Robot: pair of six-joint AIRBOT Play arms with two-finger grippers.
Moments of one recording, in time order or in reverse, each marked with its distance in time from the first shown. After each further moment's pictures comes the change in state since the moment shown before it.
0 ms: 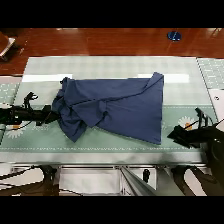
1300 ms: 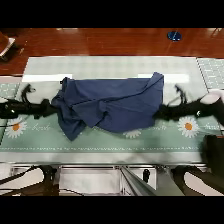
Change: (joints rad) left arm -0.034 0.098 0.115 -0.093 -0.064 -0.003; right arm 0.249 -0.354 0.401 0.331 -0.082 -0.229
